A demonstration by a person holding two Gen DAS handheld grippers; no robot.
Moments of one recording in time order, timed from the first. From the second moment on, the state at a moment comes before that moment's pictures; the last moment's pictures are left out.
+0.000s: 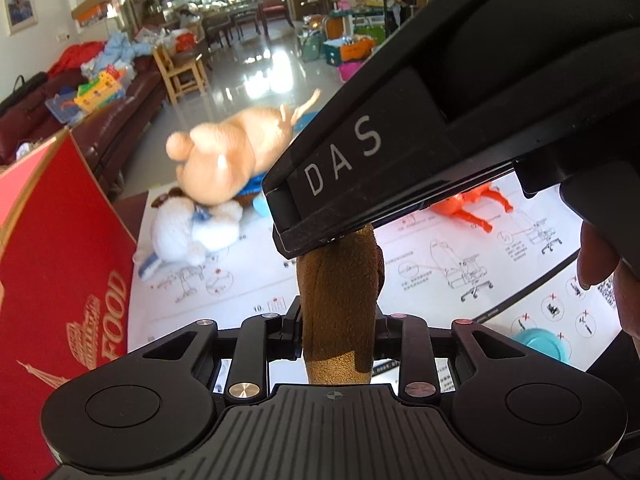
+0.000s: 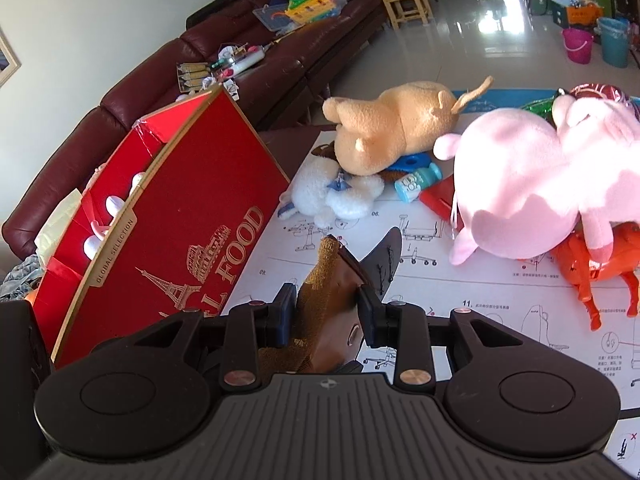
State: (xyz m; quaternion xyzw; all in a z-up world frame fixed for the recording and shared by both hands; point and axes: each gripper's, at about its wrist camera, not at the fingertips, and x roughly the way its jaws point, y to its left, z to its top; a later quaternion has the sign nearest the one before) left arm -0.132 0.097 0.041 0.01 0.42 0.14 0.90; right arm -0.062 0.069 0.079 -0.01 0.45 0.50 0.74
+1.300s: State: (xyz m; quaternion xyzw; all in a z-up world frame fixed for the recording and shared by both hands) left arm -0.191 0.371 0.176 -0.06 0.32 0.34 0.88; right arm -0.158 0.356 0.236 -0.13 0.27 0.68 0.67
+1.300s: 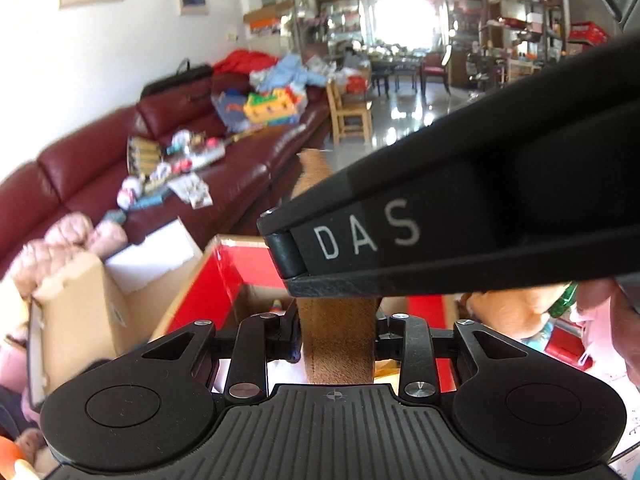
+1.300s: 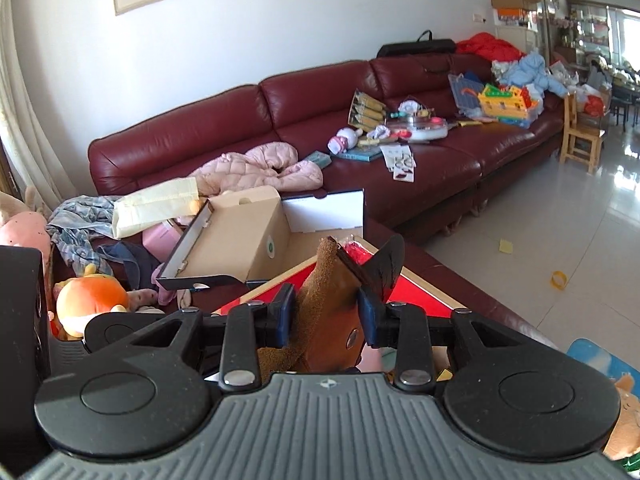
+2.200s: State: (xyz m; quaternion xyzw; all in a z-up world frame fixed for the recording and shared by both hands) left arm -0.247 0.372 0.113 -0.10 0.40 0.37 0.83; right arm -0.160 0.350 0.192 -0.19 0.31 0.66 0.66
